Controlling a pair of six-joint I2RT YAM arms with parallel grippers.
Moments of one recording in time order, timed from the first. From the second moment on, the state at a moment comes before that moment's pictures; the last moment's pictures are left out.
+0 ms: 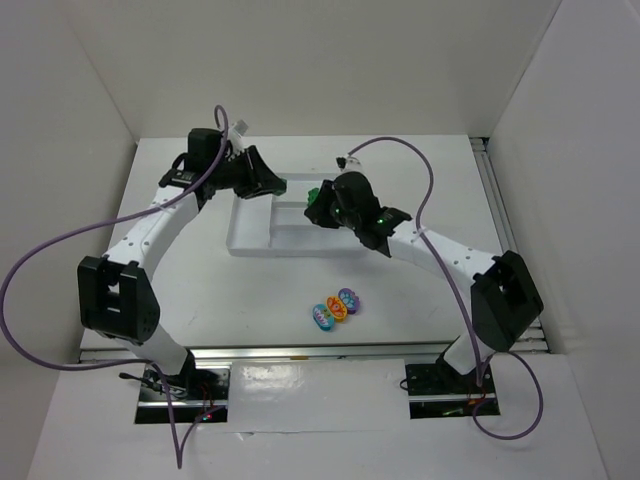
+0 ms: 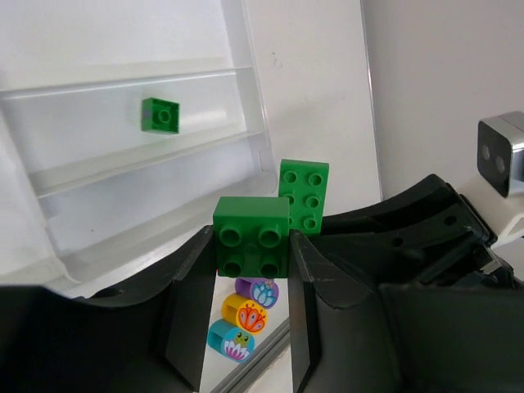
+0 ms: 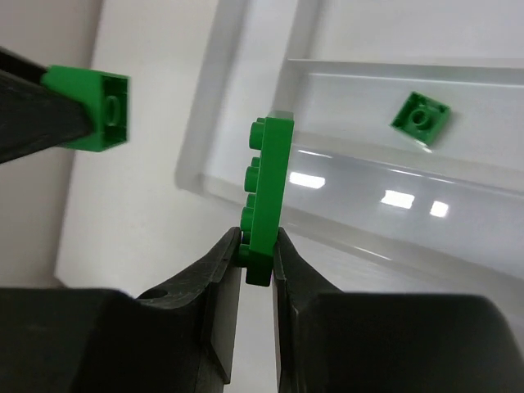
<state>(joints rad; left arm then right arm) -0.20 1.60 1.39 -0.38 0.59 -0.61 0.70 1.56 1.15 -0.04 0.07 0.72</state>
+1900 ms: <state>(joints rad) -0.42 1.81 1.61 -0.65 0.00 -0.45 0.54 1.47 1.16 -0.32 0.35 0.48</state>
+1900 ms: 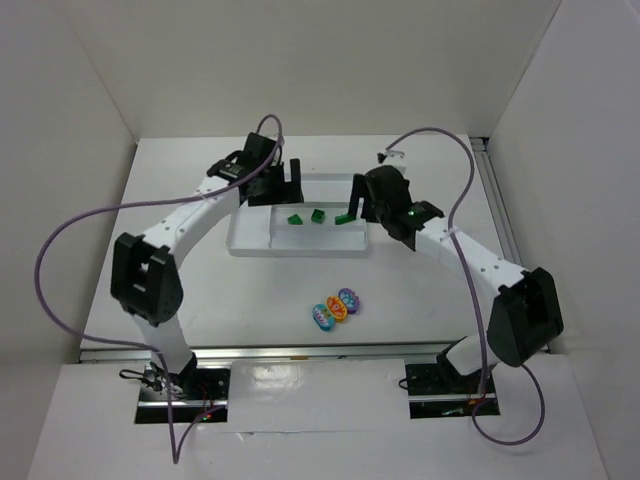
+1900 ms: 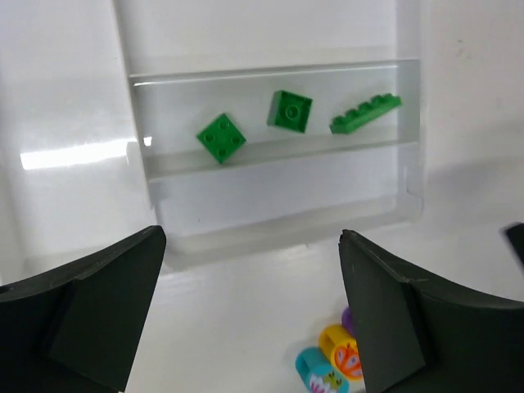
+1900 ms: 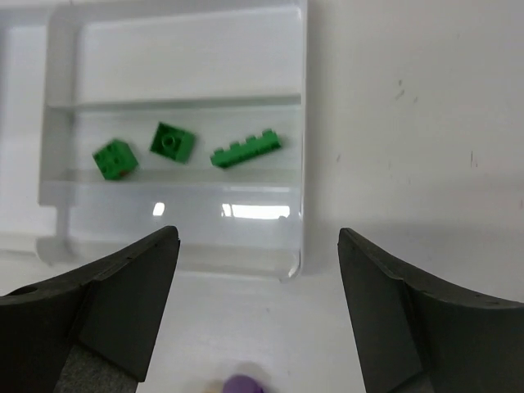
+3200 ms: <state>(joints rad) -0.61 1.52 1.01 -0.59 0.49 -0.42 0.77 1.42 0.76 -0.41 -0.07 0.65</state>
